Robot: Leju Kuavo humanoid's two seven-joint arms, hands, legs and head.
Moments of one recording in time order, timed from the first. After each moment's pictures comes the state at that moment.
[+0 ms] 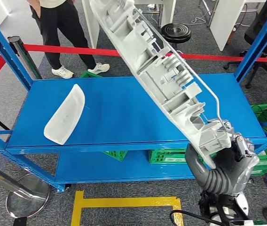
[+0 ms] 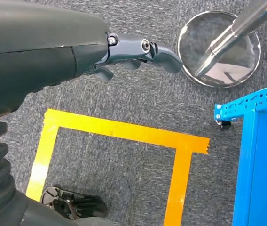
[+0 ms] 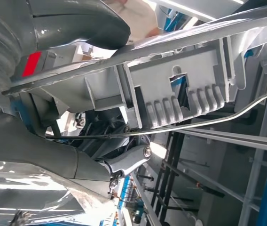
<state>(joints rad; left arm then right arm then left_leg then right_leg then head) -0.05 -0.13 1.15 -0.27 -1.03 0.07 -0.63 0.00 -0.10 0.38 -1.98 0.56 -0.52 -0.57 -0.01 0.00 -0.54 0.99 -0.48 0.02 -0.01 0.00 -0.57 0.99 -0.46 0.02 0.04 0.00</state>
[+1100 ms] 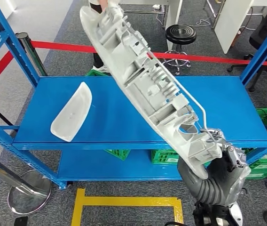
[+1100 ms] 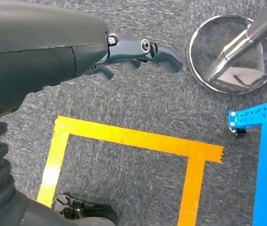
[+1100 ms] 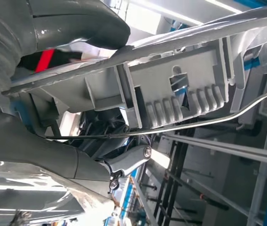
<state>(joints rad) -0.05 -0.14 1.15 -0.27 -1.07 0.09 -0.60 0.04 -0.10 0.46 -1.99 0.62 -0.58 -0.54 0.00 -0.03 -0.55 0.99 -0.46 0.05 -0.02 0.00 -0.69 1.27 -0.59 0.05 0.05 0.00</state>
